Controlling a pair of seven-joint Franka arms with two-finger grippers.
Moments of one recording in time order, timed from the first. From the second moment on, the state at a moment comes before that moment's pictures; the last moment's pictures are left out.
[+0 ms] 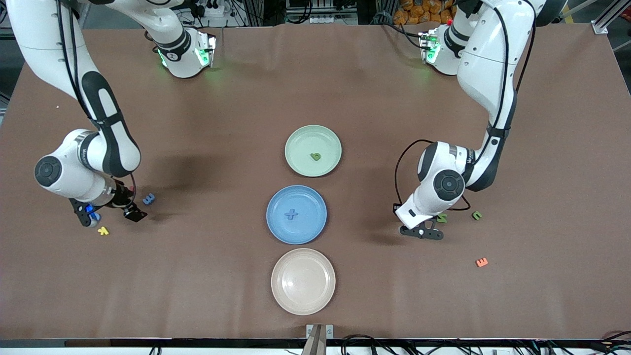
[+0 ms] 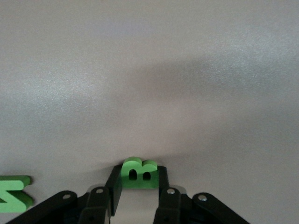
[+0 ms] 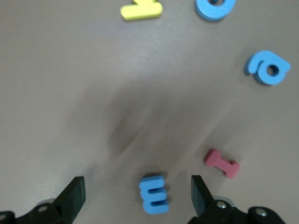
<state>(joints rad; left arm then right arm) -0.40 0.72 0.05 -1.70 -0.08 2.43 -0.15 0.07 0.52 -0.21 -2.01 0.22 2.49 0.64</state>
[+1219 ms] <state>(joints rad) -0.75 0.57 0.03 -1.70 -0.08 2.21 -0.73 0.07 0.48 -0.18 -2.16 0.21 2.66 0.61</state>
